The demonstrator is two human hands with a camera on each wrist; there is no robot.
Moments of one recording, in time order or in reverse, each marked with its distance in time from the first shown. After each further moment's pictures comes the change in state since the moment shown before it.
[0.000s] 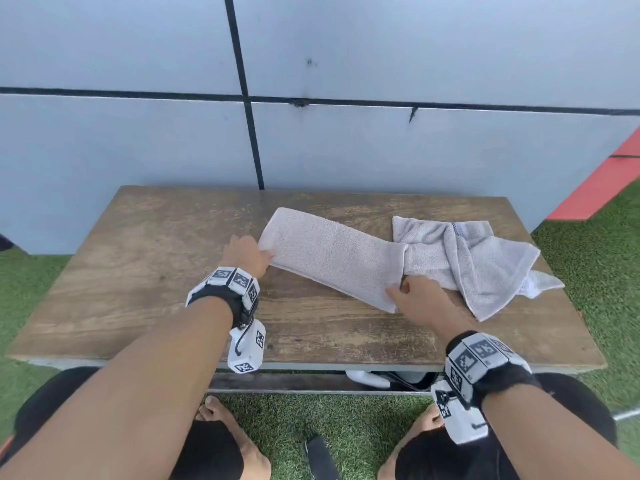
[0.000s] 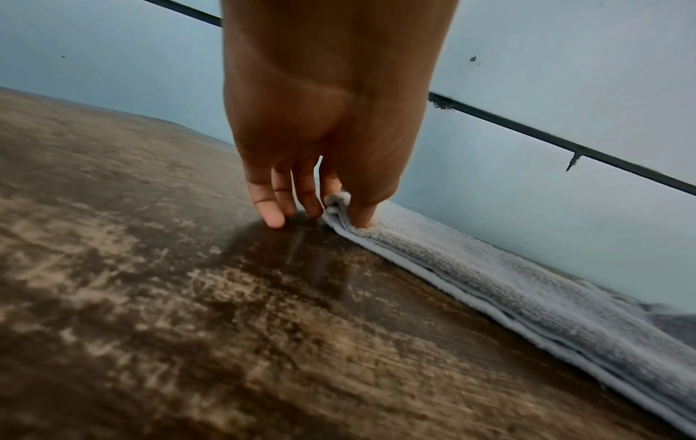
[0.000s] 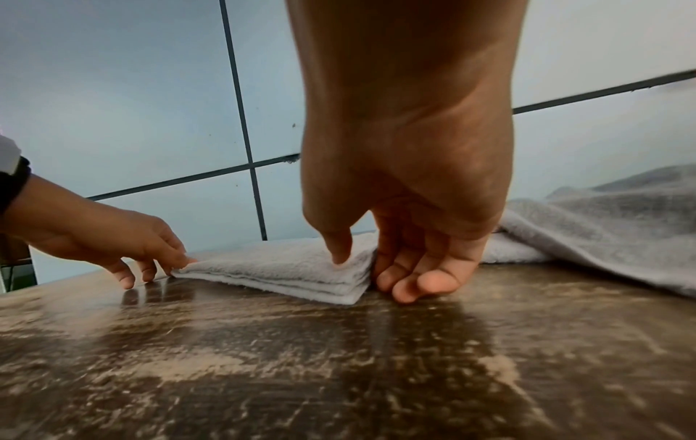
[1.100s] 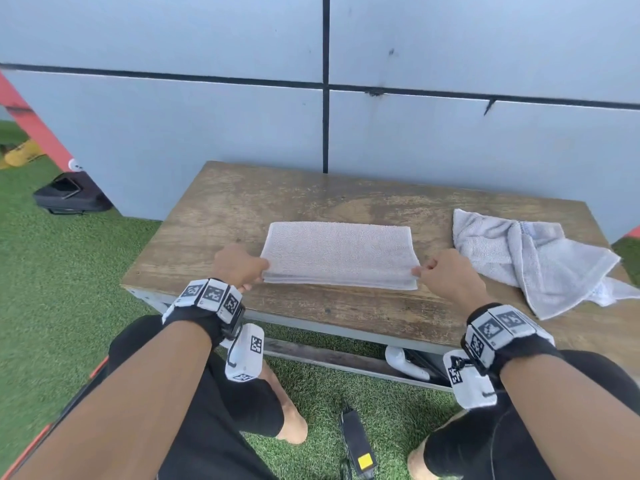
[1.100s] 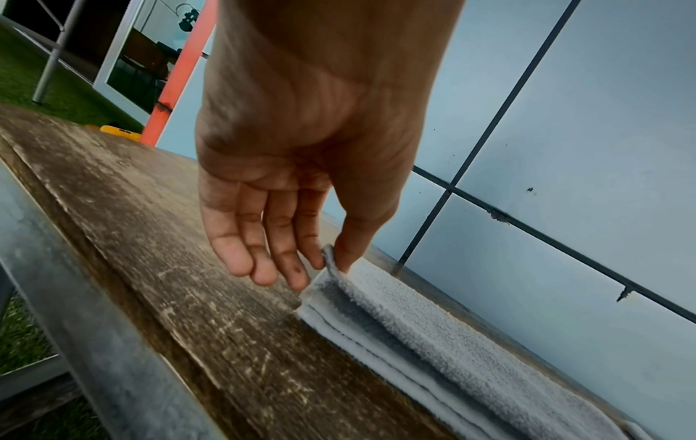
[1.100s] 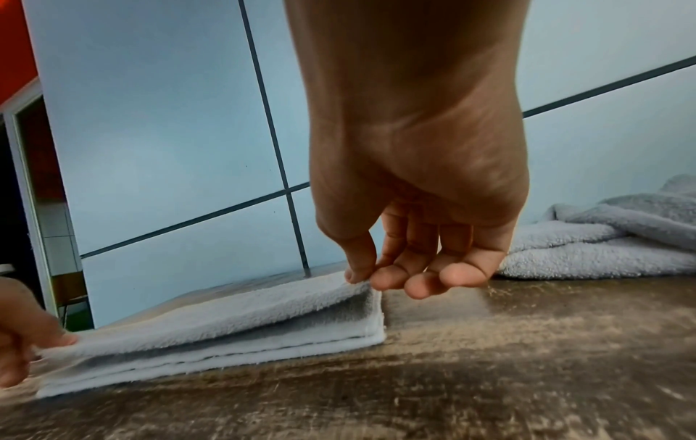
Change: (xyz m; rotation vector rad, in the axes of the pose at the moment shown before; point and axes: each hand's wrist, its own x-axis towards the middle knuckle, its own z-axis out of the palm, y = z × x) left_hand -0.089 -0.115 -0.046 -0.345 -0.025 -0.329; right_hand -0.006 -0.056 0.018 -0.019 0.038 -0.035
